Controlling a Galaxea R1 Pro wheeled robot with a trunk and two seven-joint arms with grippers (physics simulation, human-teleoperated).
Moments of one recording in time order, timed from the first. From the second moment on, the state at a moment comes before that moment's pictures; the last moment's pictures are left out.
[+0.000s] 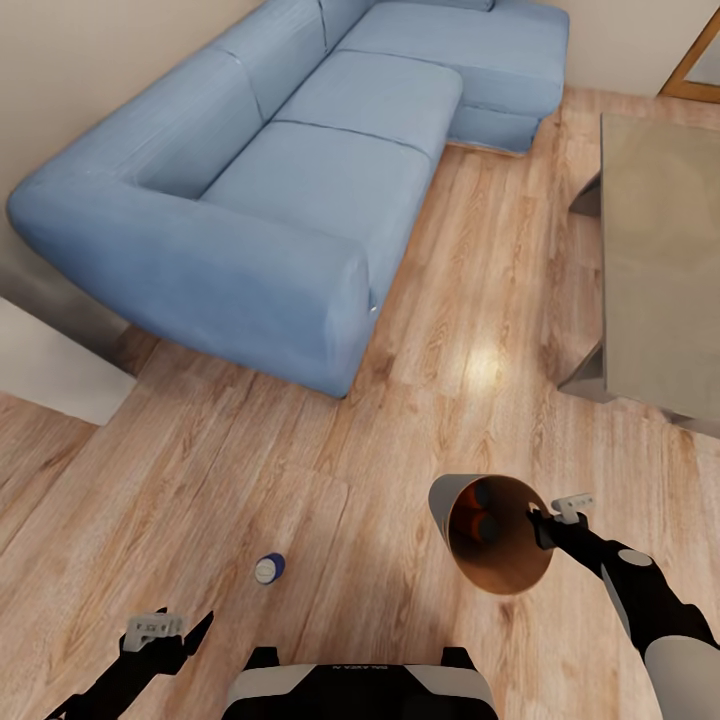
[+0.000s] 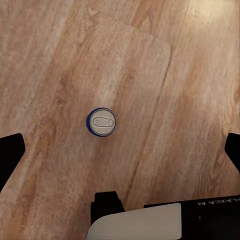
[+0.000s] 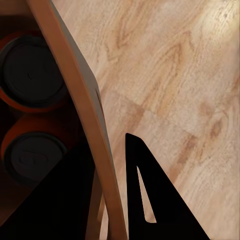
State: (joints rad) left arm -0.07 0.16 0.24 -1.05 0.12 -0.02 -0.48; right arm -0.63 -0.23 -0.41 -0.63 0.34 -0.01 0.55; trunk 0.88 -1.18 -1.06
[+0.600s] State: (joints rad) left arm -0.35 0.04 0.21 -1.19 0.12 0.49 -0.28; right arm -0.63 -0.23 -0.41 -0.63 0.34 -0.01 0.55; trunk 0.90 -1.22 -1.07
